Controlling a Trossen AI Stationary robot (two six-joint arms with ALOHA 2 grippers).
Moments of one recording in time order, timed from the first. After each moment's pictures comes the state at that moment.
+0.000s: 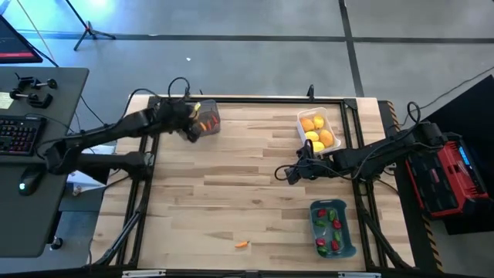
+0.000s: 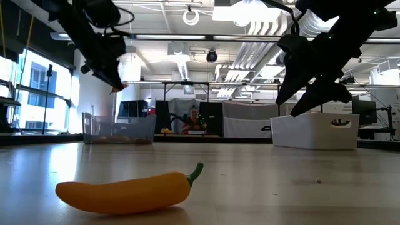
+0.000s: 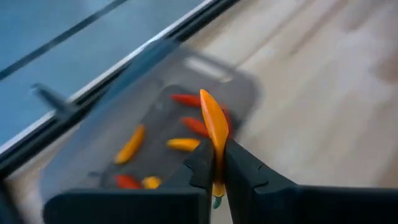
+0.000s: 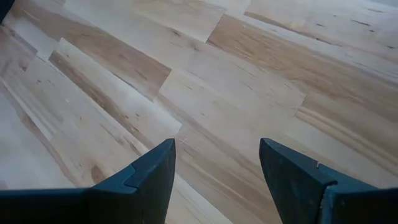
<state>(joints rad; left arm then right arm) 0.51 0.98 0.72 -0.56 -0.24 -0.16 0.19 1.26 0.64 -0.33 0.37 1.13</state>
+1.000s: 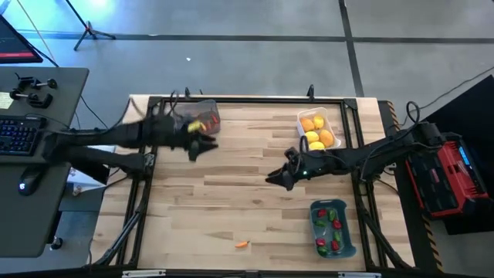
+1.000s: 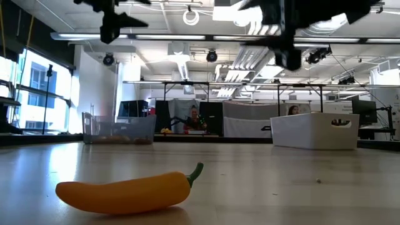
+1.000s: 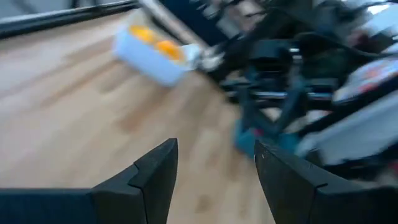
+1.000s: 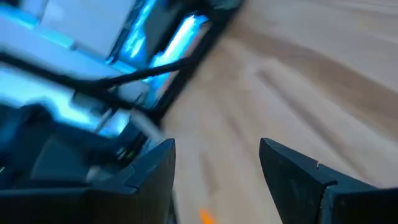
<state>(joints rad) 0.13 0.91 0.80 -0.26 0.02 -0.63 0.19 1.28 0.67 0.25 0.07 1.02</state>
